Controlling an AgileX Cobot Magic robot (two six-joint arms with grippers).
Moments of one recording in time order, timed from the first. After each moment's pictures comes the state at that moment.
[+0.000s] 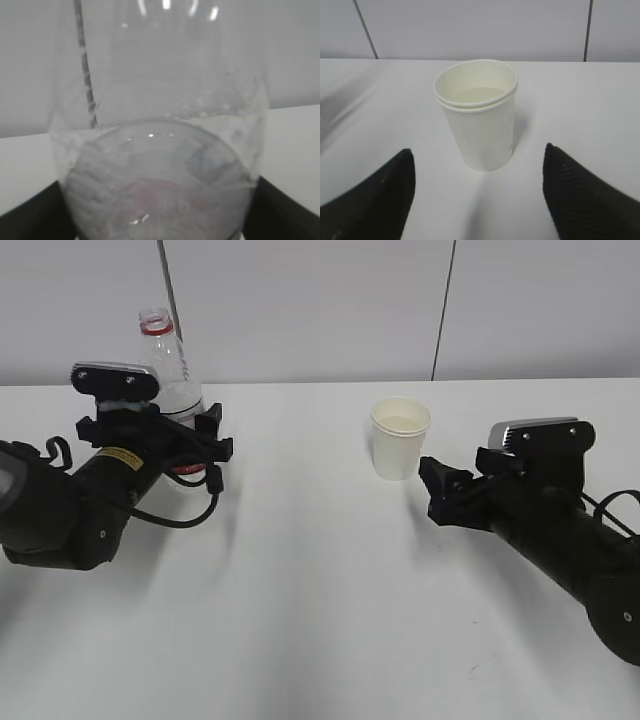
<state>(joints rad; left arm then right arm) -0.39 2.13 -0.90 -0.19 -1.05 0.09 0.28 1.98 -0.56 0.01 -1.12 0.10</state>
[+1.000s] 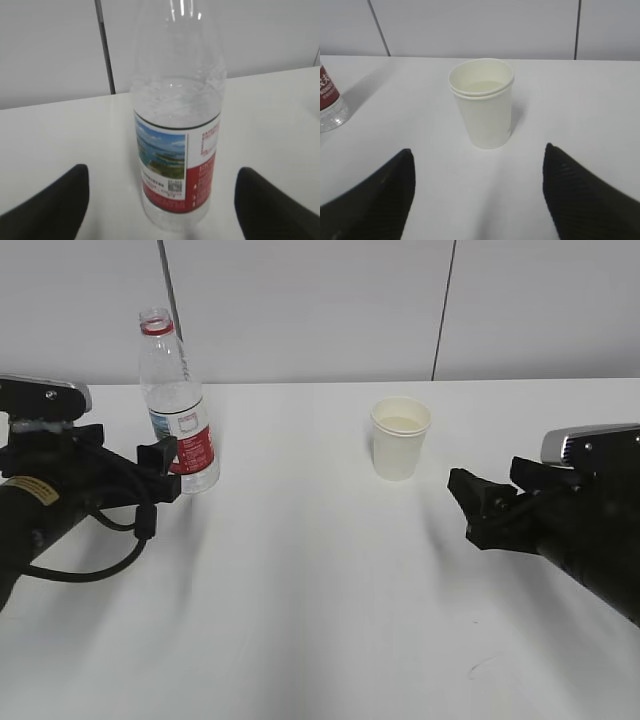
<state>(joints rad) -0.40 1.81 -0.54 -0.20 -0.97 0.11 0.28 1.77 -0.37 0.00 -1.10 0.10</state>
